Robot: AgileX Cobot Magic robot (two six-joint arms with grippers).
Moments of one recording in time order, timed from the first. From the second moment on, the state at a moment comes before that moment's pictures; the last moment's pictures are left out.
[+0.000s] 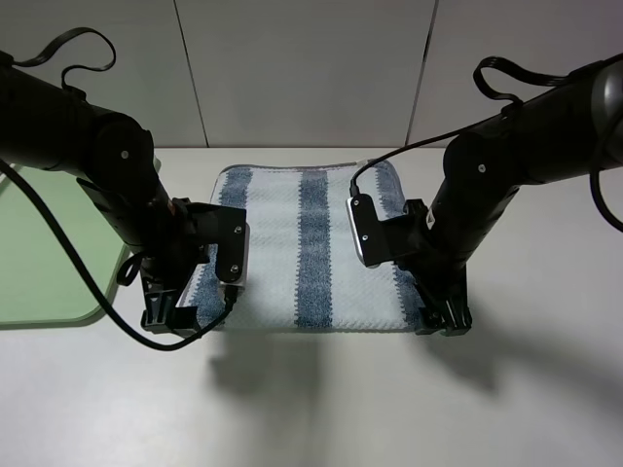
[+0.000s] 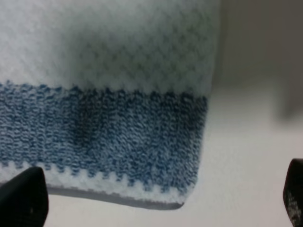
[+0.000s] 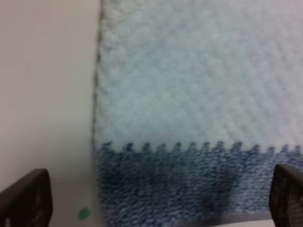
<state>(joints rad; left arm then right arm) -0.56 1.78 -0.88 -0.02 0.48 1.00 0.57 1.80 -0.88 -0.04 0.55 -1.12</state>
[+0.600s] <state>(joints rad) -0.56 1.78 -0.88 -0.02 0.46 1.03 0.57 1.85 -0.88 -0.04 0.55 -1.11</state>
